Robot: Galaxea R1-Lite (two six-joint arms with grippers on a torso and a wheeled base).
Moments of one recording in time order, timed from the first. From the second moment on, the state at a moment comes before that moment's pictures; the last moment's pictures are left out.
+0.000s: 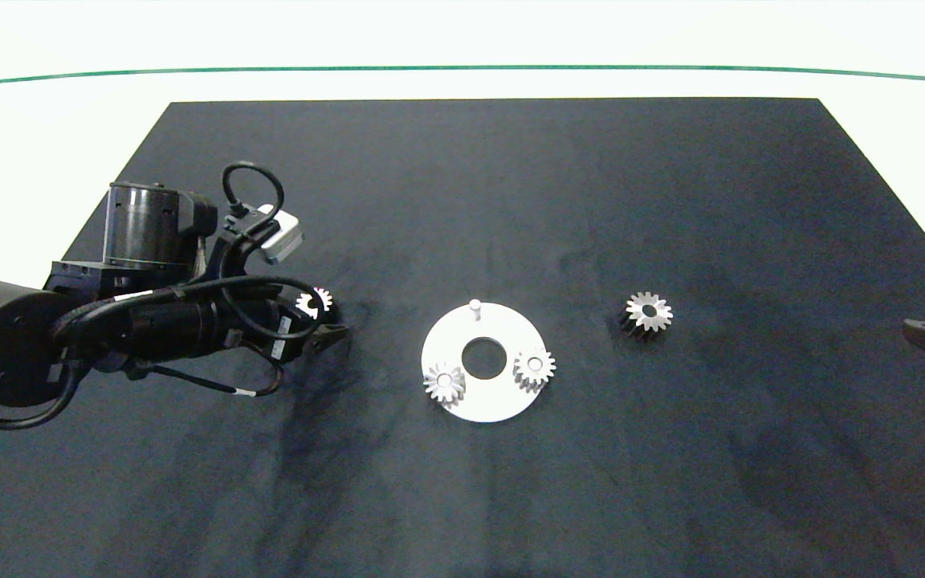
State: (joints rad) left arm -0.25 1.67 -1.00 -0.20 -0.06 0.34; right arm 0.35 0.98 -0.98 0.29 -0.20 -0.15
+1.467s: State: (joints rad) left arm -0.24 1.71 -1.02 -0.20 -0.06 0.31; right arm 0.32 0.99 -0.96 0.29 -0.17 -0.15
